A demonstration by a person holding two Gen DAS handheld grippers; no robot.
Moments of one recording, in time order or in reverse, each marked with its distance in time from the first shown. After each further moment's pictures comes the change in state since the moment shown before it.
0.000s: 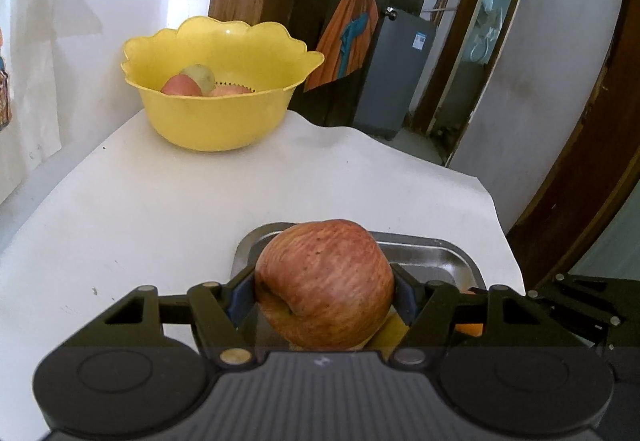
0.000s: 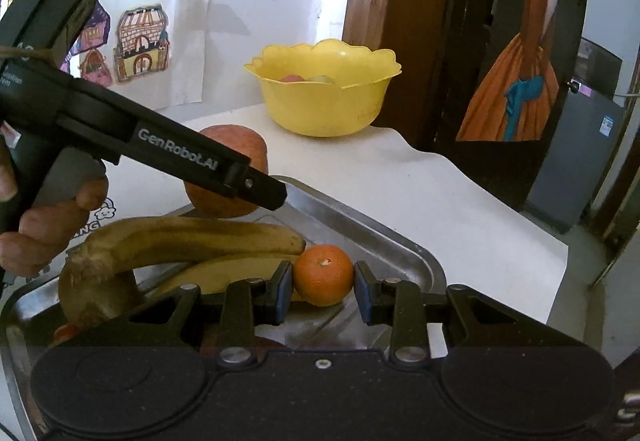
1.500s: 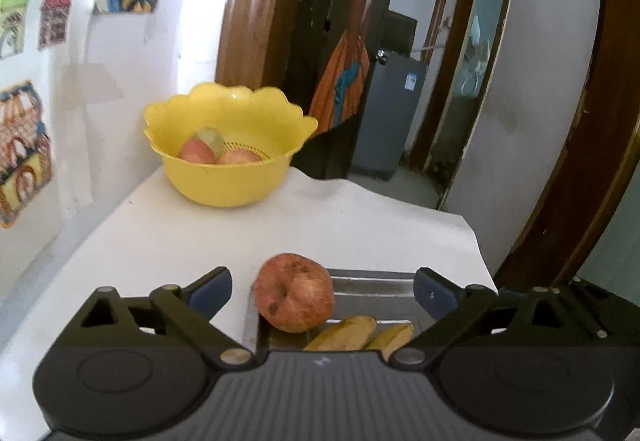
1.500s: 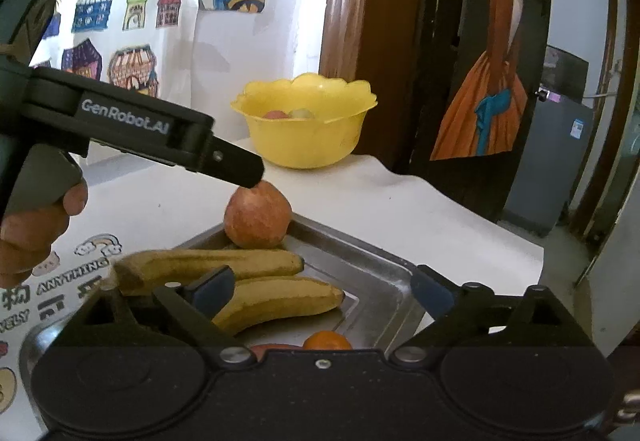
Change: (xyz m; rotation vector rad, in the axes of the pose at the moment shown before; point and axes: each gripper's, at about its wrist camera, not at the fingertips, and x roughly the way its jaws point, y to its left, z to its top) left arm -0.062 -0.004 0.003 0.040 -0.148 0.012; right arm -0.037 0.012 0.003 0.071 -0.093 -0.086
